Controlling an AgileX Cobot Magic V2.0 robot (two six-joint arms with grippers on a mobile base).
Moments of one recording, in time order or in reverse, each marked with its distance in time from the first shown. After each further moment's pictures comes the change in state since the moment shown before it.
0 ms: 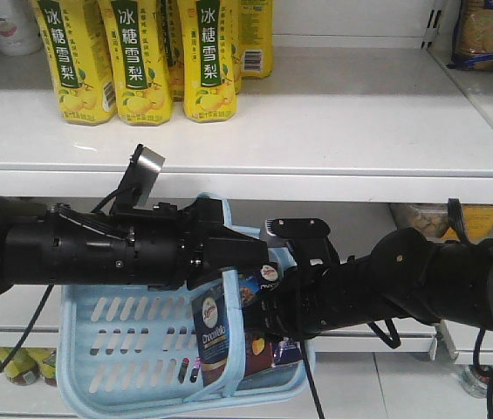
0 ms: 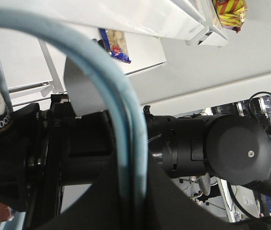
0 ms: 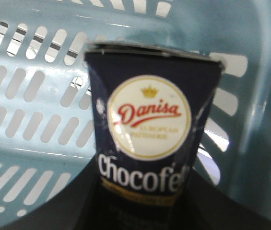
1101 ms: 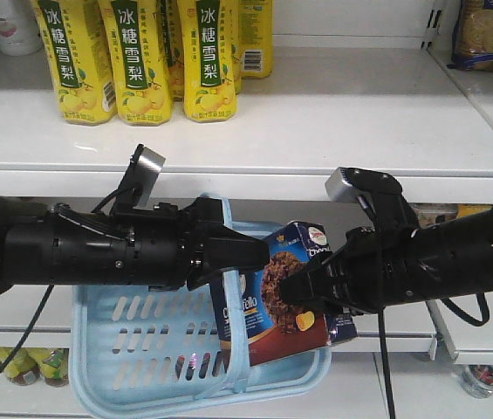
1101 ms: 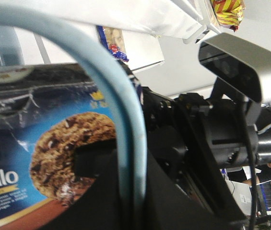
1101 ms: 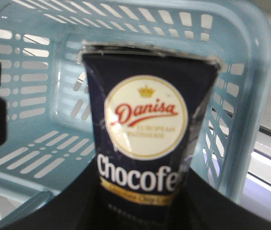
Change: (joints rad) left arm 0.000 0.000 0.000 -0.002 0.006 -0.003; right arm -0.186 -0.307 0.003 -0.061 0.312 0.027
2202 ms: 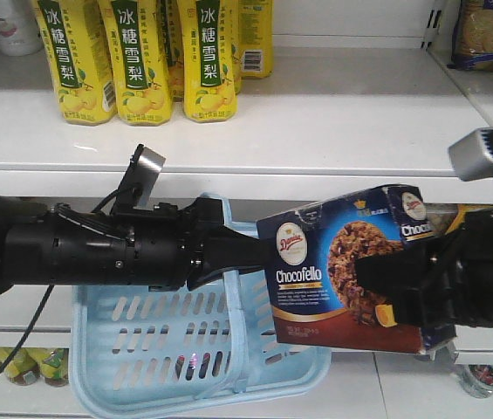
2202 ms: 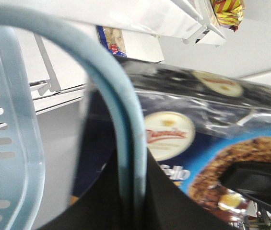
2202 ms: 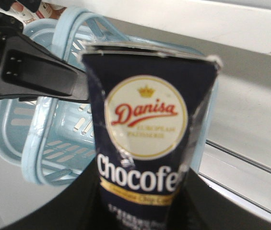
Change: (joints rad) left arm 0.000 0.000 0.000 0.000 0.000 0.000; right arm 0.000 -0.422 0.001 -0.333 0.076 0.295
